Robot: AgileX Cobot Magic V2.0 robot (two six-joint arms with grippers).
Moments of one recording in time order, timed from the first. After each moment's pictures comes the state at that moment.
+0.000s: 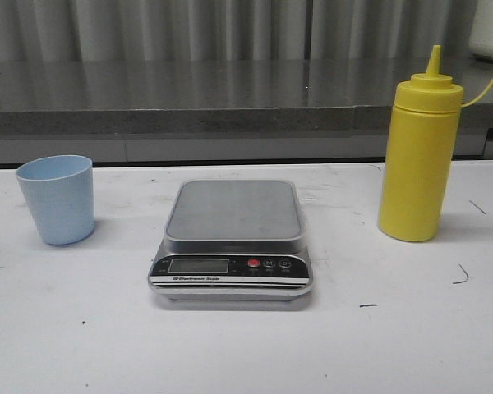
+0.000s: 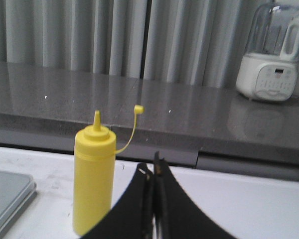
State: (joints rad) left arm -0.02 0.00 -0.23 -0.08 0.03 0.00; right arm 0.04 -0.01 -0.21 0.00 0.17 -0.05
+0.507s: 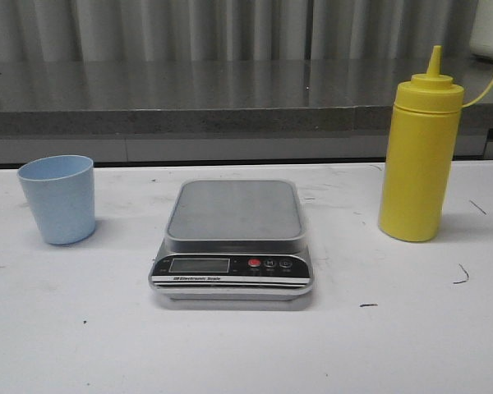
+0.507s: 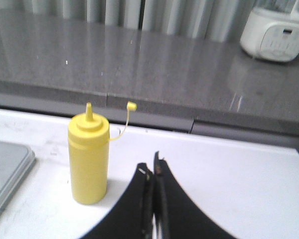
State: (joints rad) left arm -0.02 0.38 -0.70 -0.06 0.56 0.00; right arm 0.04 0.40 -0.60 -0.03 0.47 -0.05
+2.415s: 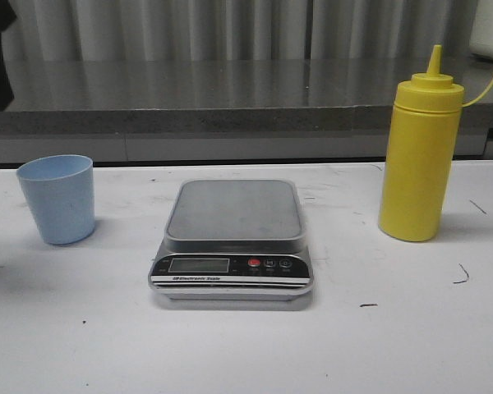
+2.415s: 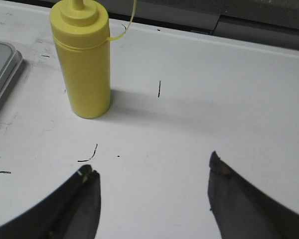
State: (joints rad) left arm -0.14 1.56 -1.26 -0.06 0.88 0.00; right arm 0.04 0.65 -0.60 -0.03 0.58 -0.05
